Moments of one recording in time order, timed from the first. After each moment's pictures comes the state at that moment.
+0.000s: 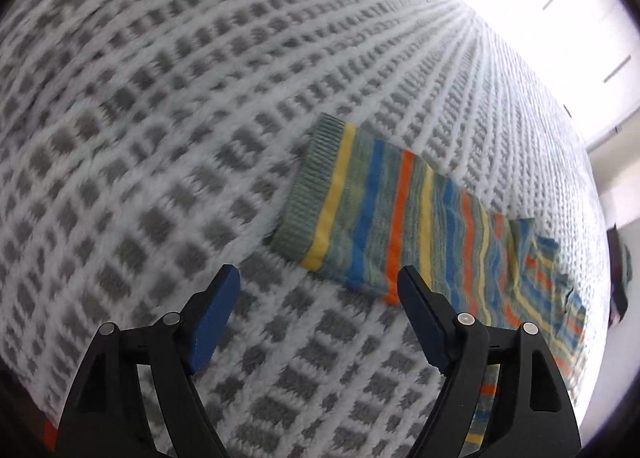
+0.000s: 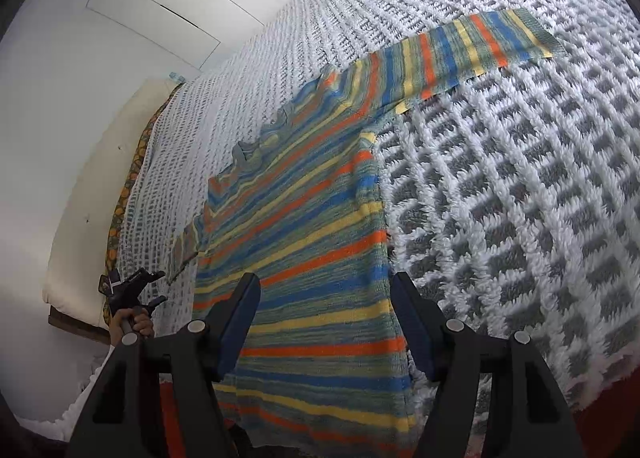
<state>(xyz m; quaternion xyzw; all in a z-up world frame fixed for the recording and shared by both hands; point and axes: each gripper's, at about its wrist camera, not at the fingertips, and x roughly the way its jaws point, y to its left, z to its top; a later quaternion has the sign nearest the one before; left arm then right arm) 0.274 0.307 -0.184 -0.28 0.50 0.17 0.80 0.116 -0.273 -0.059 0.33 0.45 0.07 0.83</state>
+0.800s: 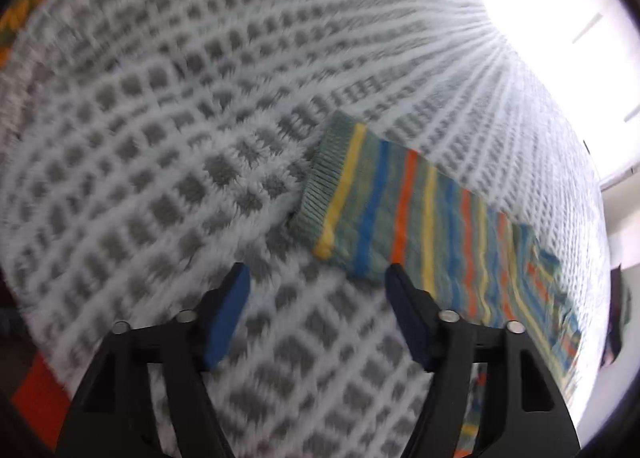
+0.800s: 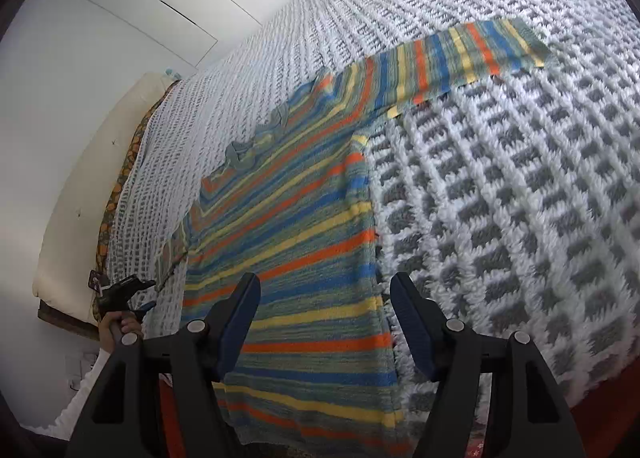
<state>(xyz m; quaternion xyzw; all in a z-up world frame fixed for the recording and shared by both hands) 0.191 0.288 -0.147 -0.30 0.46 0.22 0.80 0.108 -0.279 -0.055 0.30 0.44 0.05 0.84</state>
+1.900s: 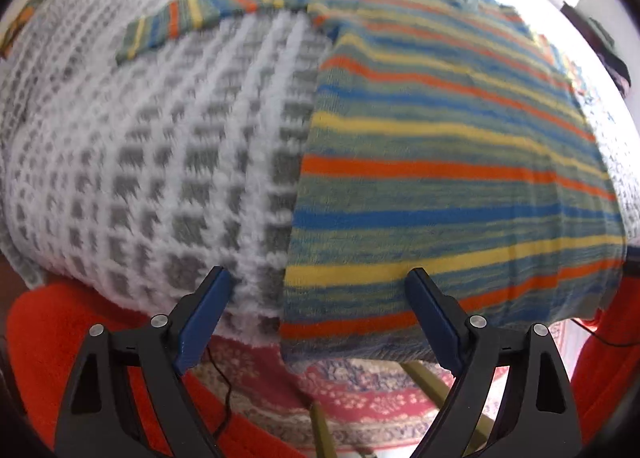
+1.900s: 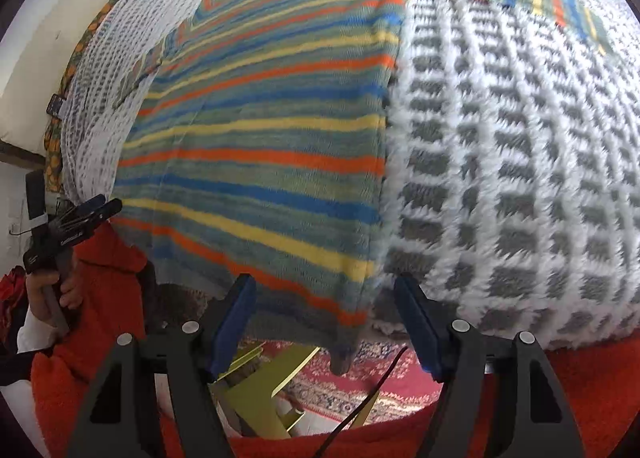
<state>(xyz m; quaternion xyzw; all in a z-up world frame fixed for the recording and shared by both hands) 0.079 0.070 -0.174 -0.04 0.61 0.02 0.79 0.078 -0.240 -0.101 0.09 0.65 0.14 0.74</state>
